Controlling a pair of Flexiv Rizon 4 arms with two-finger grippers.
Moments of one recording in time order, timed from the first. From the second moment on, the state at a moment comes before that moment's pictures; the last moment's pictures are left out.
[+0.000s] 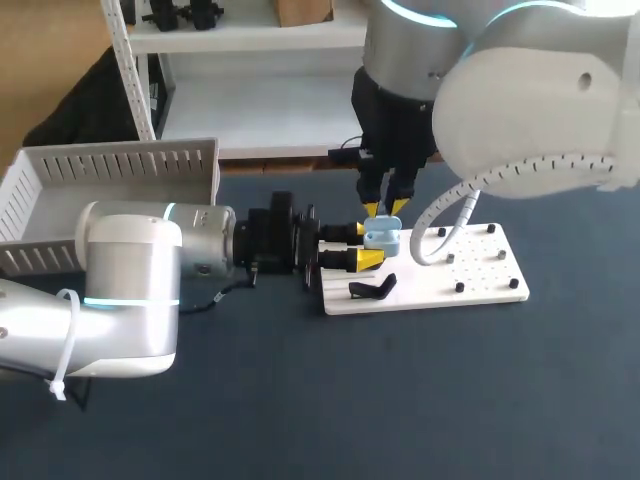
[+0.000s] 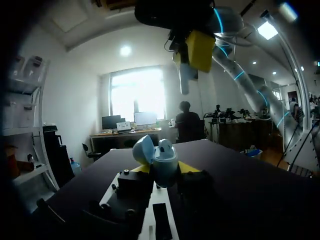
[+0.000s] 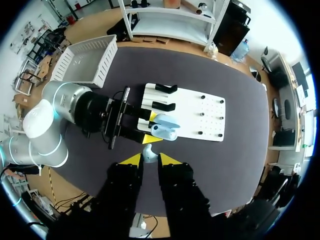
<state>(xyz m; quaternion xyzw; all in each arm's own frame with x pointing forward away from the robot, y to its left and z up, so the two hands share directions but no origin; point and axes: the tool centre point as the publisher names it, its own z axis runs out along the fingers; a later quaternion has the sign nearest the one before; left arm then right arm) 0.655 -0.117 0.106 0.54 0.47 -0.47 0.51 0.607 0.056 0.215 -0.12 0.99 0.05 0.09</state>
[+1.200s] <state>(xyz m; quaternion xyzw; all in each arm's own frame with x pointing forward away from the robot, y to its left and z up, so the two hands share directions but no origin) 0.655 -0.117 0.106 0.54 0.47 -0.47 0.51 0.622 0.053 0.179 -0.11 0.99 0.06 0.07</state>
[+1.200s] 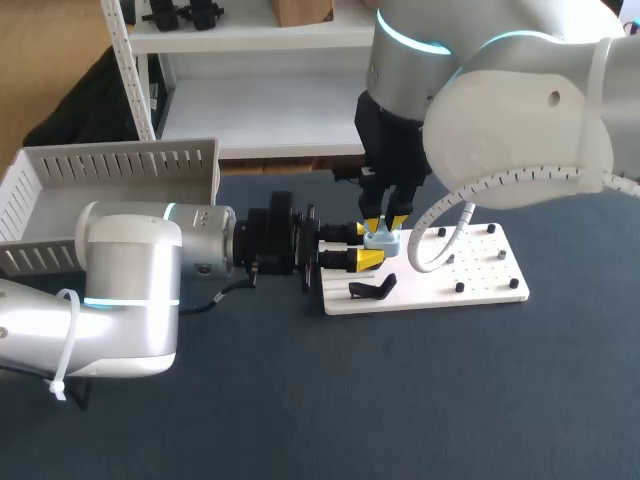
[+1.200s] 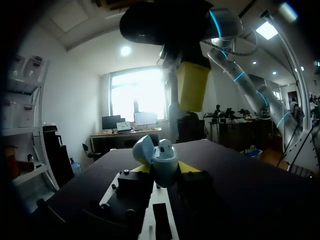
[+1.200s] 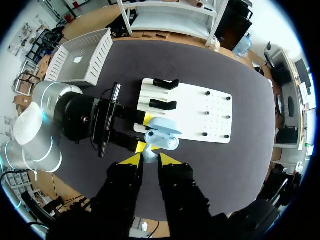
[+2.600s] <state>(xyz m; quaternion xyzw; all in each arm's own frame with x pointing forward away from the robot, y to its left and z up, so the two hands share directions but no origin) 0.655 -0.117 0.106 0.54 0.47 -0.47 0.51 0.630 0.049 0.164 -0.10 0.99 0.06 0.07</state>
